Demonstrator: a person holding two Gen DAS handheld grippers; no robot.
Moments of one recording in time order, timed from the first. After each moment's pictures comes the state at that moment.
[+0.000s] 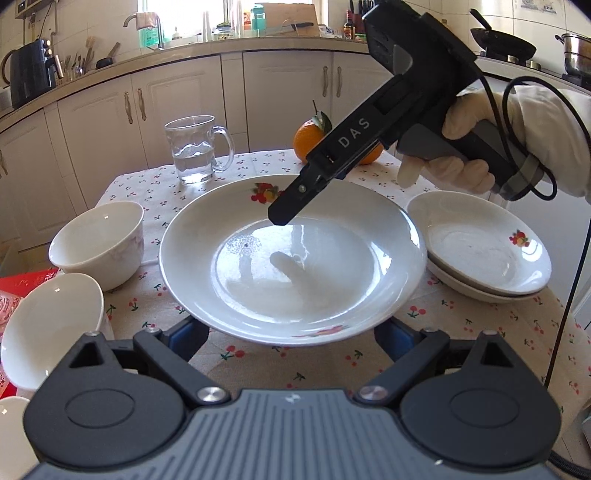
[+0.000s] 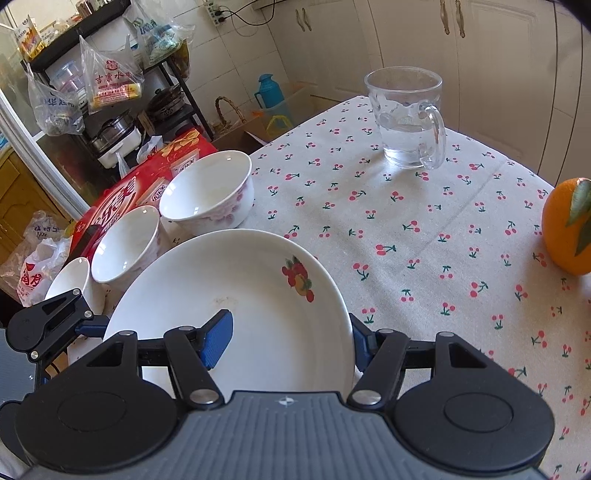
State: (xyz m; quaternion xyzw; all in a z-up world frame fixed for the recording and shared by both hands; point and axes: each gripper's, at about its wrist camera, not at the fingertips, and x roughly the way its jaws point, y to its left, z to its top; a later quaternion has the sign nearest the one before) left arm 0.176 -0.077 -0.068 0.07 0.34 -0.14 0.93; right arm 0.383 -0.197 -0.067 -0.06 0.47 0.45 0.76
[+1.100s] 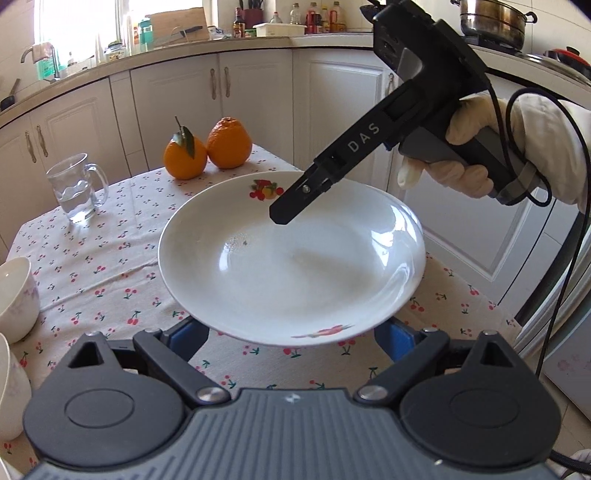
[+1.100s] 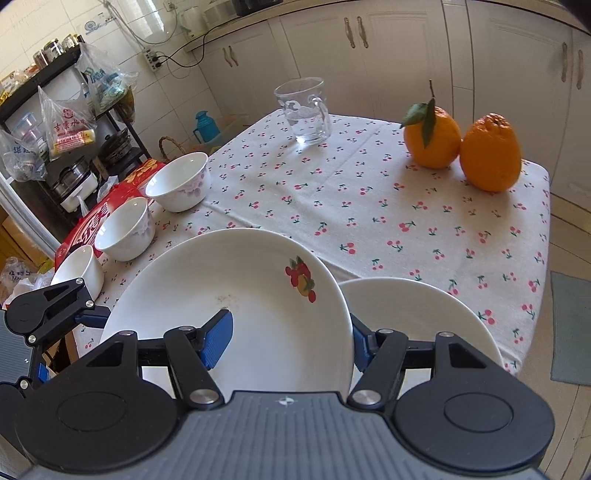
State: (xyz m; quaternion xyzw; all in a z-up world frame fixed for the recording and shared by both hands) left arm 0.141 -0.157 -0.054 0.12 0.33 -0.29 0.89; right arm 0.285 -0.324 -0.047 0.00 0.45 0.35 0.82
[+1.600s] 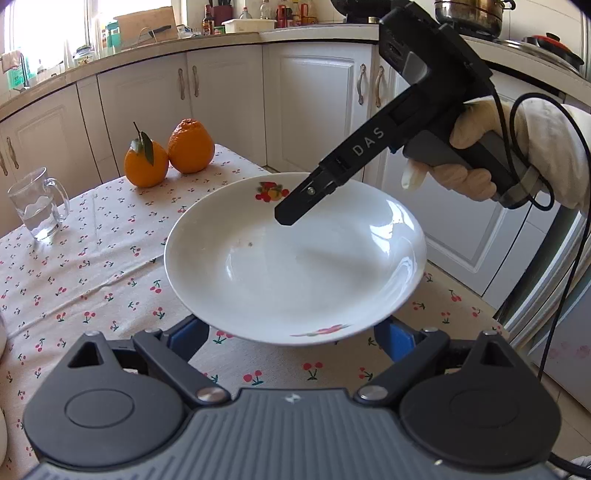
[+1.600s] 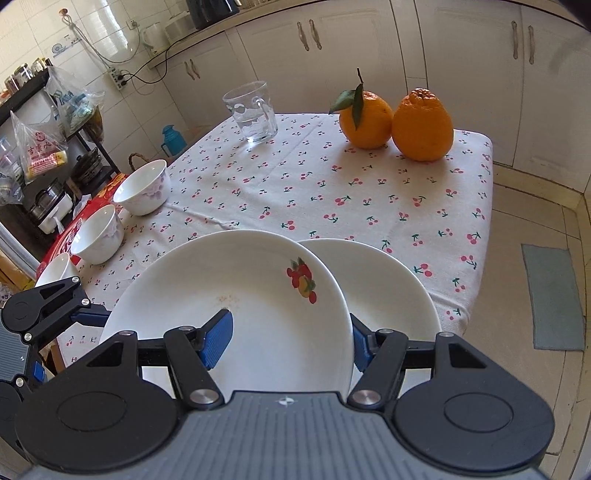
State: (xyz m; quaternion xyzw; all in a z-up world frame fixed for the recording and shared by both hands) left arm 0.152 -0.184 -0.059 0.13 0.34 -0.32 0.88; right arm 0.272 -0.375 -0.057 0.02 0.45 0.30 0.84
